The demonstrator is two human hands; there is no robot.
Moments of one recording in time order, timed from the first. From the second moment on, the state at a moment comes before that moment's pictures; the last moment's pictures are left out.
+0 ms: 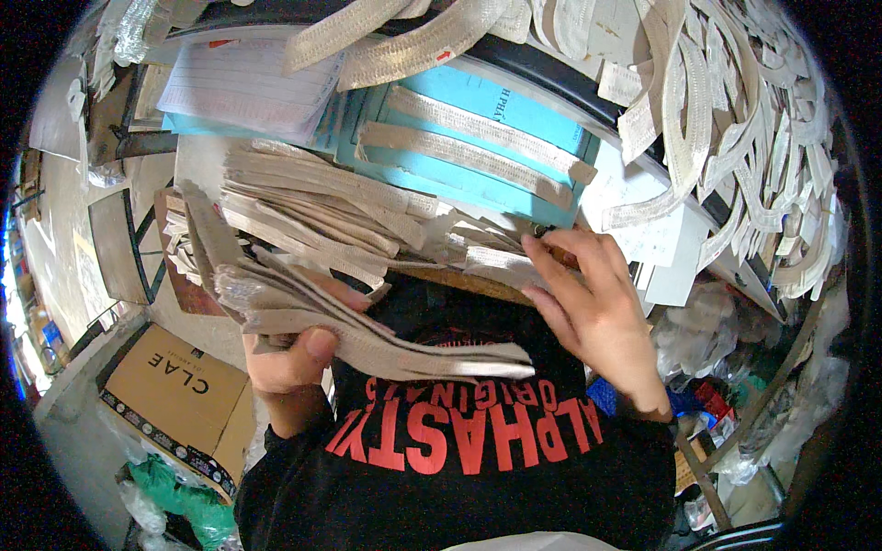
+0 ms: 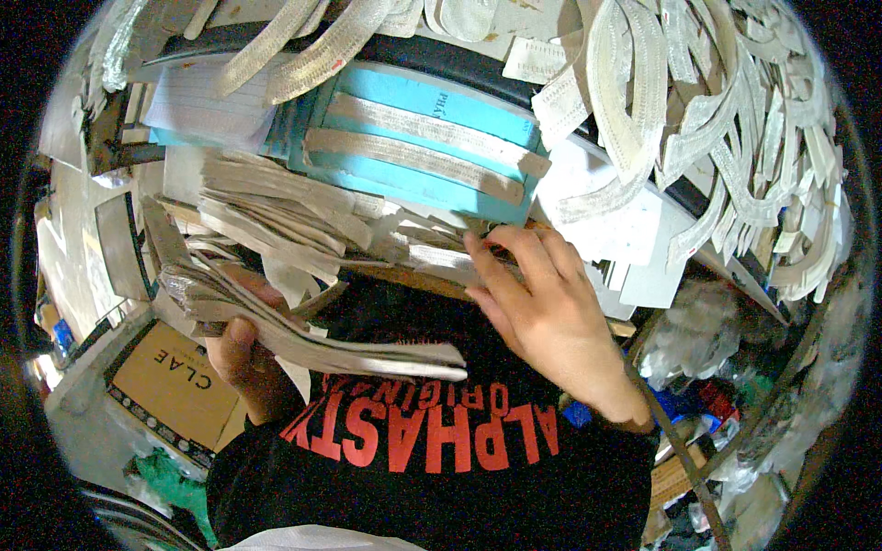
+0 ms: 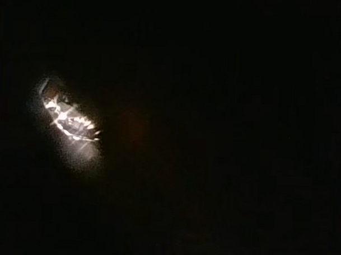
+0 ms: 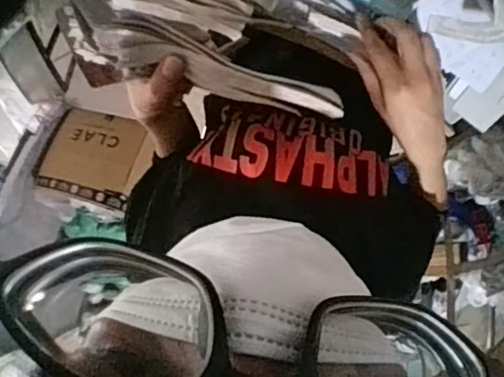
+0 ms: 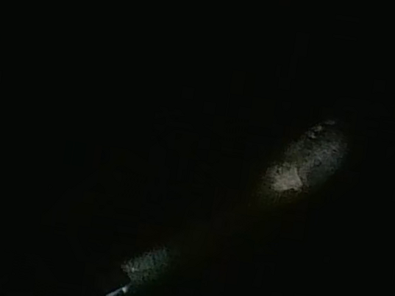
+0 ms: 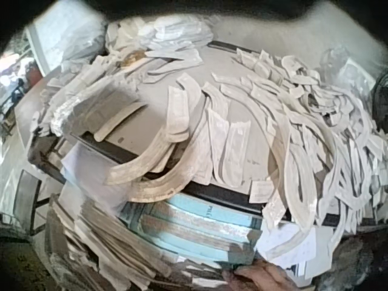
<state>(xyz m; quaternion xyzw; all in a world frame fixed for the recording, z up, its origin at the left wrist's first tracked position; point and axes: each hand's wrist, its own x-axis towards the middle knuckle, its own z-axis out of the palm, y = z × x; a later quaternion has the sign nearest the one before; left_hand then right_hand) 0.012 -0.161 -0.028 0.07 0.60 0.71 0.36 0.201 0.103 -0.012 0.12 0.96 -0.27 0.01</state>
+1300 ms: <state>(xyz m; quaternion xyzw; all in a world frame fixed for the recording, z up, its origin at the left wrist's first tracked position) 0.014 -0.092 -0.028 -0.04 0.64 0.66 0.39 0.115 0.073 -0.012 0.08 0.98 -0.20 -0.05</state>
